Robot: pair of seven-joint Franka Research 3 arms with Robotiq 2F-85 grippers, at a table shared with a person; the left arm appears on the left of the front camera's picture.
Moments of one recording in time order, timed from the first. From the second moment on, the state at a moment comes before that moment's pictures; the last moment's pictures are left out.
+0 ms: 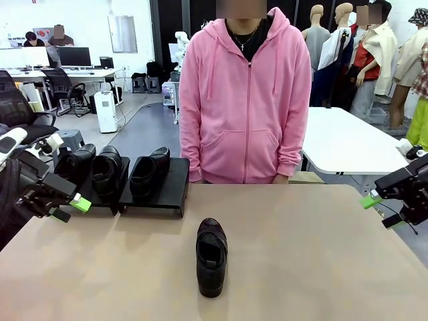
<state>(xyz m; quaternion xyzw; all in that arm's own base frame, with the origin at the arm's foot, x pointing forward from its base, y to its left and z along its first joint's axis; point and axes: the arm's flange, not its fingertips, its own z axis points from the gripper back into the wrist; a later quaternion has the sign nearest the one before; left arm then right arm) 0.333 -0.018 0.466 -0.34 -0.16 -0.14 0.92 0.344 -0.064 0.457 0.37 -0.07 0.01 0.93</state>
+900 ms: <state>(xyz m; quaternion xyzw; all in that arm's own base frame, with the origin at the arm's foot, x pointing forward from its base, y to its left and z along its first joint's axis) 0.308 -0.147 0.473 -0.25 -0.11 -0.22 0.94 0.343 -0.064 0.458 0.36 -0.07 0.01 0.93</state>
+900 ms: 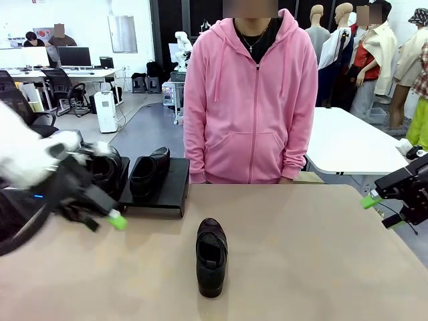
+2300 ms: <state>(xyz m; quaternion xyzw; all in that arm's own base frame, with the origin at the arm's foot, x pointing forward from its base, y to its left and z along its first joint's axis) 0.366 -0.344 0.397 -0.02 -0.11 0.07 0.99 0.343 -0.064 0.459 0.36 -0.07 0.01 0.93</state>
